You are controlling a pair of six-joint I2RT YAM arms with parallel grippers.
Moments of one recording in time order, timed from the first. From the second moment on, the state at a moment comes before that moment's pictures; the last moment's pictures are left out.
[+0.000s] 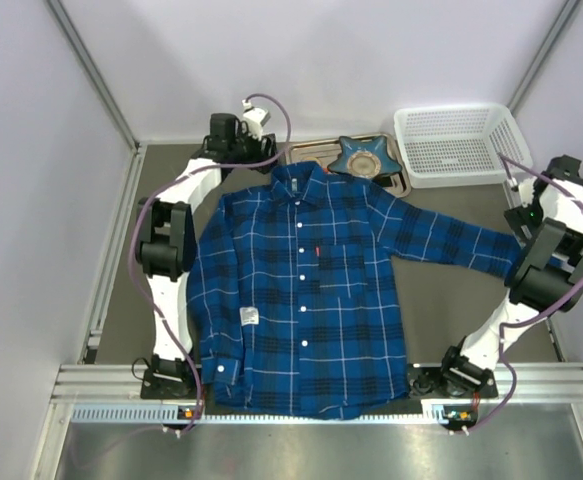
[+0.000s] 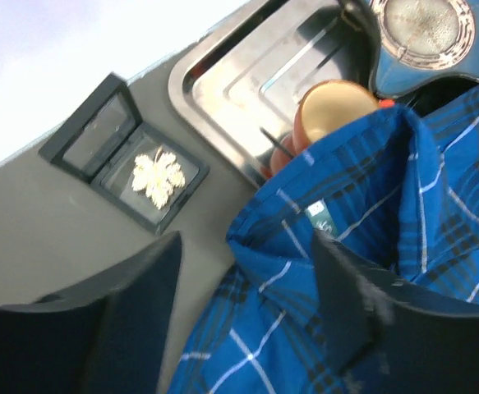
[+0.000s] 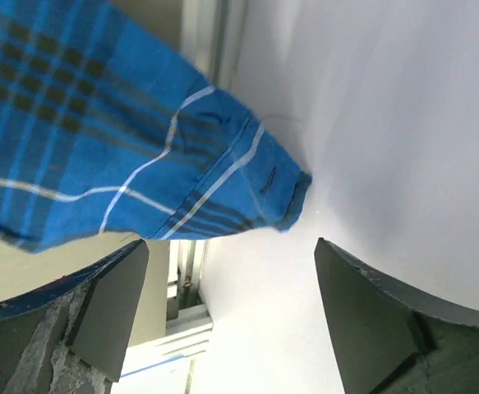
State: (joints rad) left arm -0.20 2.18 1.80 -0.11 0.45 0.15; right arm -0.53 1.85 1.49 -0.85 0.27 -0.78
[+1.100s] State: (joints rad) left arm -0.35 1.29 0.88 -1.25 0.46 1.14; right arm 0.38 1.84 1.37 -1.07 -0.44 -0.58
